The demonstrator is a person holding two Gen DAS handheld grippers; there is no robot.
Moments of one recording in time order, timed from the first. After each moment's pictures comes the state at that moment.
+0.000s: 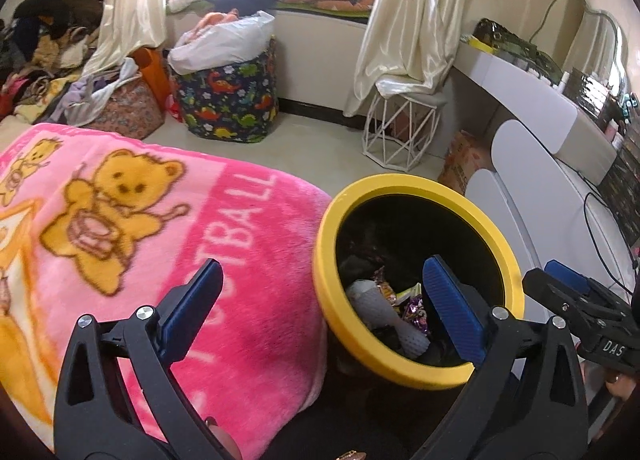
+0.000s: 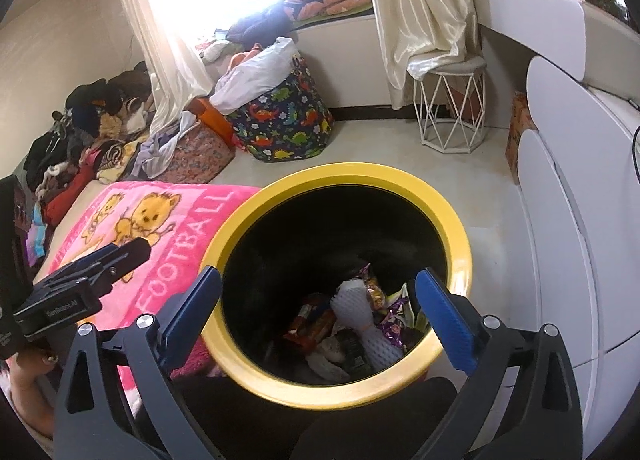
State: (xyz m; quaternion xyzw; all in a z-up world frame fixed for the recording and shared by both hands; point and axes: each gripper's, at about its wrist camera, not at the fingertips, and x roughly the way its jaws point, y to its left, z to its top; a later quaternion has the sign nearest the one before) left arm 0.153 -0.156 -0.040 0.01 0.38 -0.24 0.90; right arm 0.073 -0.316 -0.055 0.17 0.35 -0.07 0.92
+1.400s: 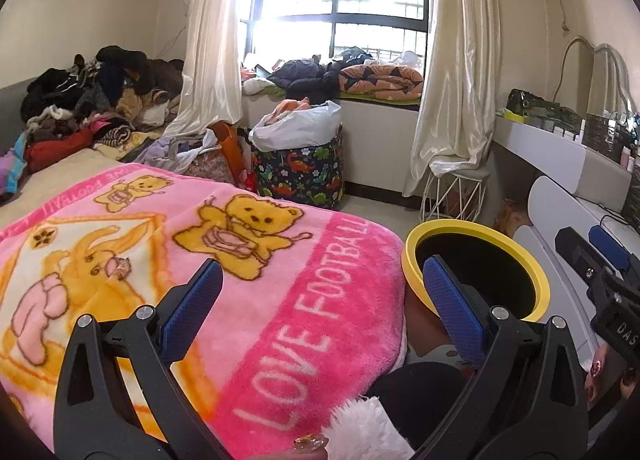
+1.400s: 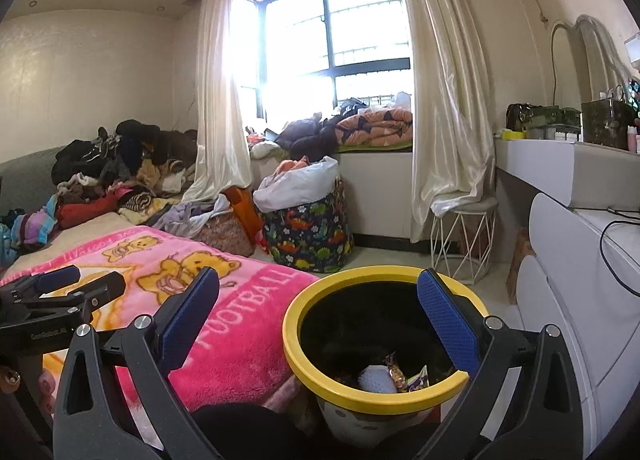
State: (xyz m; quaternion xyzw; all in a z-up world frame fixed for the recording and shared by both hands) left arm 0.036 -0.044 -0.019 0.00 0.22 -0.14 0.97; right arm -0.011 -0.208 -0.034 0.04 0.12 -0.07 0.99
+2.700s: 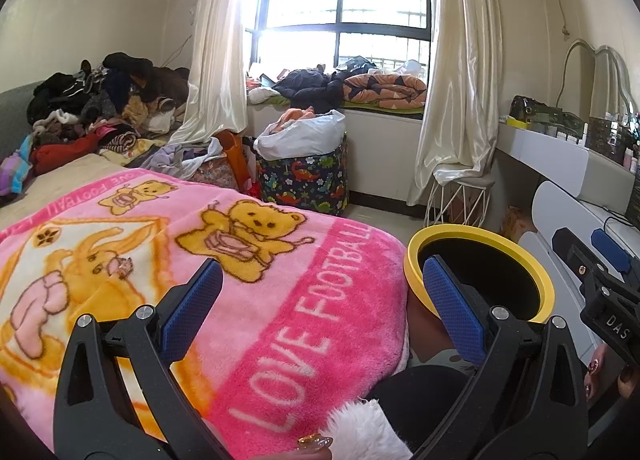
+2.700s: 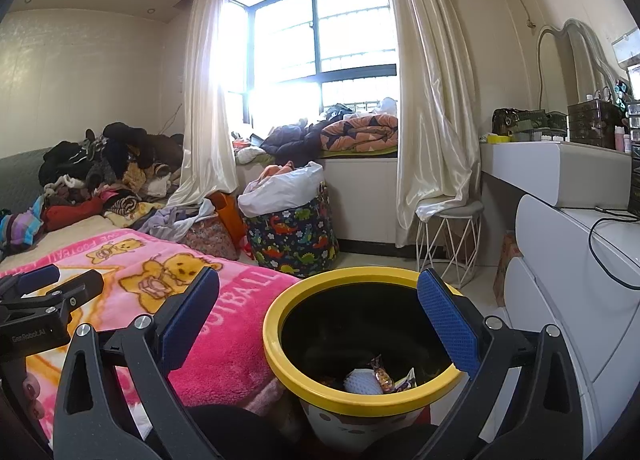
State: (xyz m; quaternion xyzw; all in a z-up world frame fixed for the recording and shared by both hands) left arm 0.032 -0.050 -0.029 0.00 0.20 -0.13 0.97; right arm -0.011 -0.218 -0.048 0.04 0.11 -0.10 0.99
